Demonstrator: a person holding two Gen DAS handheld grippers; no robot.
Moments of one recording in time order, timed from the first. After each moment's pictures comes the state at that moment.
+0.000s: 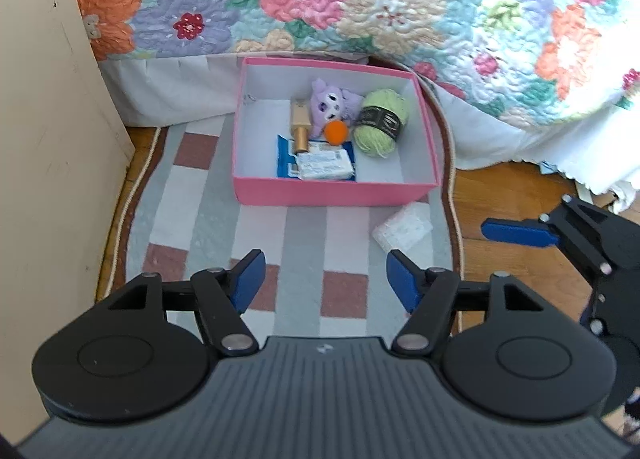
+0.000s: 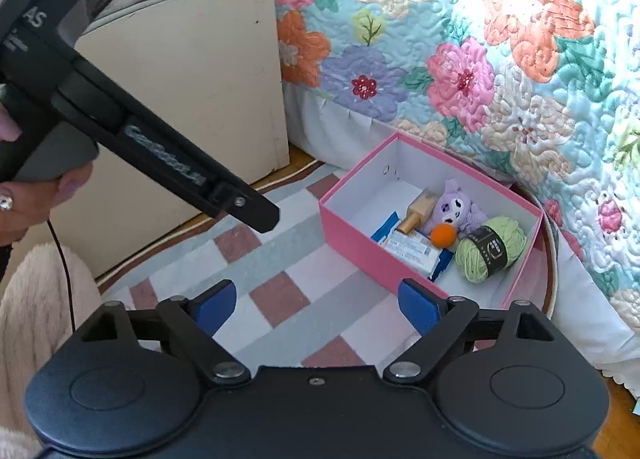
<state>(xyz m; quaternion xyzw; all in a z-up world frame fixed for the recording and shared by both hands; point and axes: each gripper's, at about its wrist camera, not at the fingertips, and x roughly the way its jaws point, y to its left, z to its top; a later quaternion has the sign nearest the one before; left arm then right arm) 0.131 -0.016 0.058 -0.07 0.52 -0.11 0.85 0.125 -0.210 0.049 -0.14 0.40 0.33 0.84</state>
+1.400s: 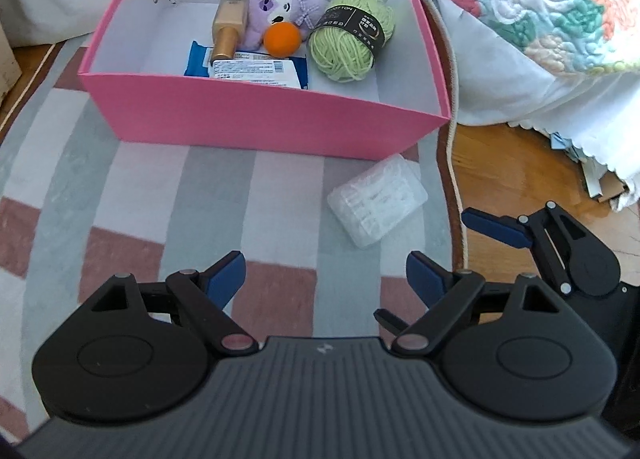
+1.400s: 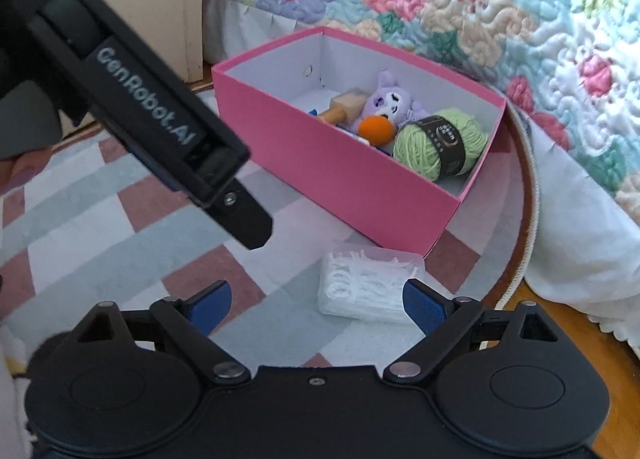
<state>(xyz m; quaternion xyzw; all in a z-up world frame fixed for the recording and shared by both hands) 0.181 -0.104 -0.120 -0.12 0.54 -0.14 0.82 0.146 -0.264 -0.122 -0.19 0.38 0.25 0.87</state>
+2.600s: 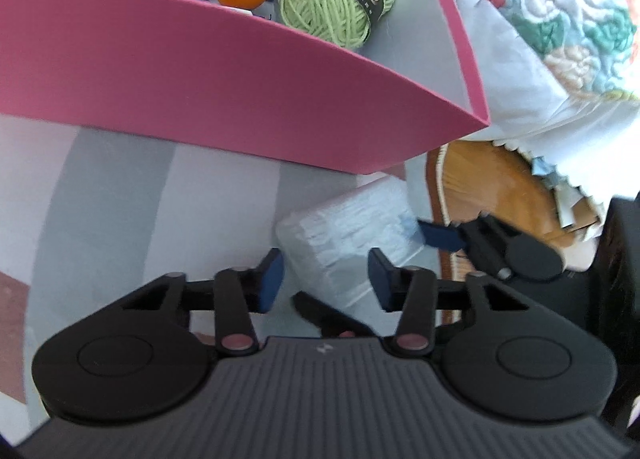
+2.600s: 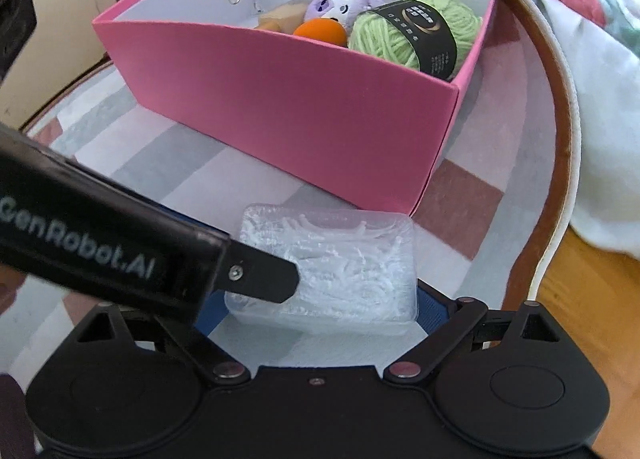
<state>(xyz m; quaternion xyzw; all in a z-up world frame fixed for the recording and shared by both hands) 0.224 -0.130 -0.206 -0.21 0.53 -0.20 0.80 0.223 -0.278 -0.196 -0.12 0.47 0.22 0.84</state>
